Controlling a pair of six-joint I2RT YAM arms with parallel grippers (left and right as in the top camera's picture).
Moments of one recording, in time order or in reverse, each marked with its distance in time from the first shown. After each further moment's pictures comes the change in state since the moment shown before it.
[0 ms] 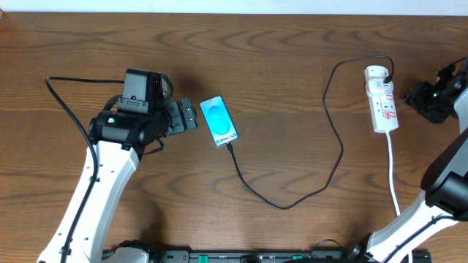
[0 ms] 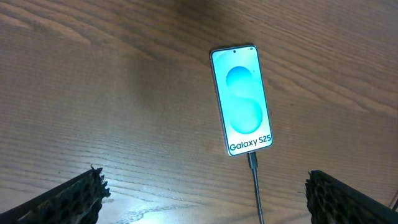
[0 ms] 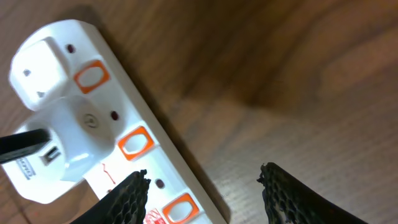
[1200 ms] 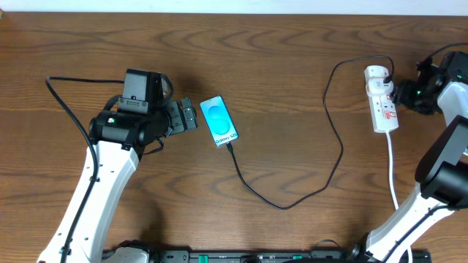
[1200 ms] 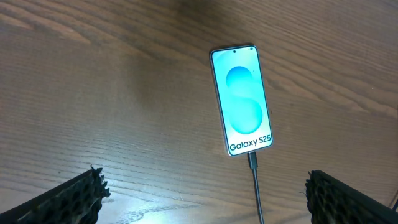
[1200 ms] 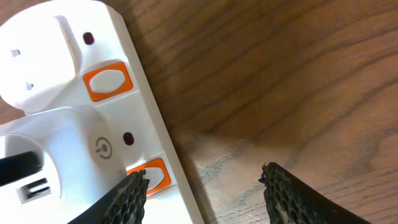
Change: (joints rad) left arm 0.000 0.000 0.000 0.000 0.000 0.000; right arm 0.063 0.068 0.000 0.095 0.049 -0.172
